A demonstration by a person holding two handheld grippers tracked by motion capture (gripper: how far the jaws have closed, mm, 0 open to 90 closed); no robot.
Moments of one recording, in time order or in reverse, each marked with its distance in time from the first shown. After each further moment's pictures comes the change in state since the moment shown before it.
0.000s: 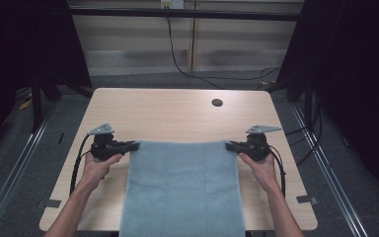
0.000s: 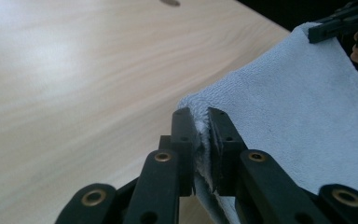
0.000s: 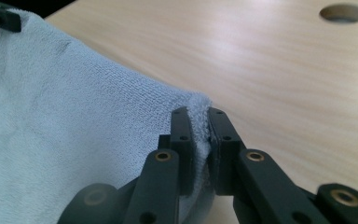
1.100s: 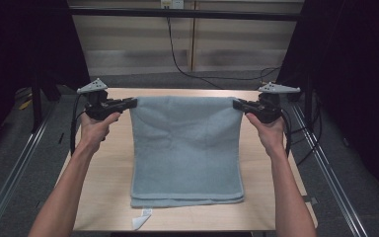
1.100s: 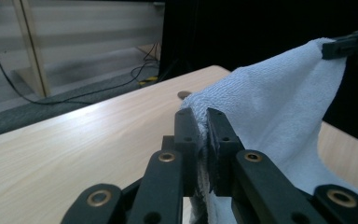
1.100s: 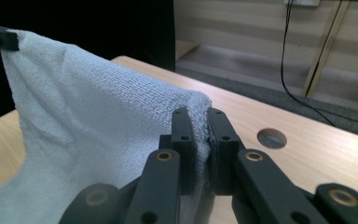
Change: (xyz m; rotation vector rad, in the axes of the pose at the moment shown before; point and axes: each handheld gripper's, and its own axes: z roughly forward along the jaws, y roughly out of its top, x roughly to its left) left arm 0.002 0.109 -0.019 -0.184 0.055 0.063; right arm -0.003 0.109 -0.039 -0.200 -0.091 -0.070
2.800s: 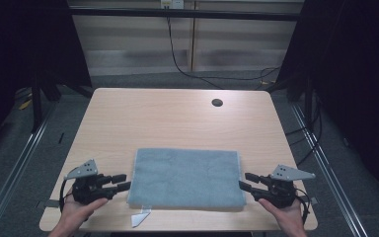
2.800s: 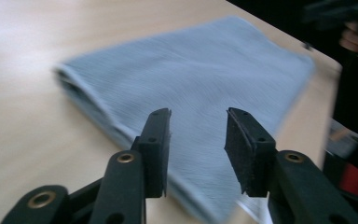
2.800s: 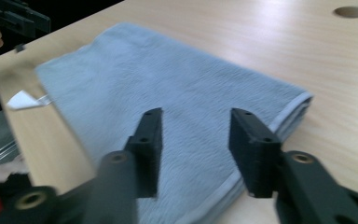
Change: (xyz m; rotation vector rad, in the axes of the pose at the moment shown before) left arm -0.067 -0.156 -0.076 0.183 -0.058 -0.057; right arm 0.073 -0.162 -0.095 0.111 0.105 0.011
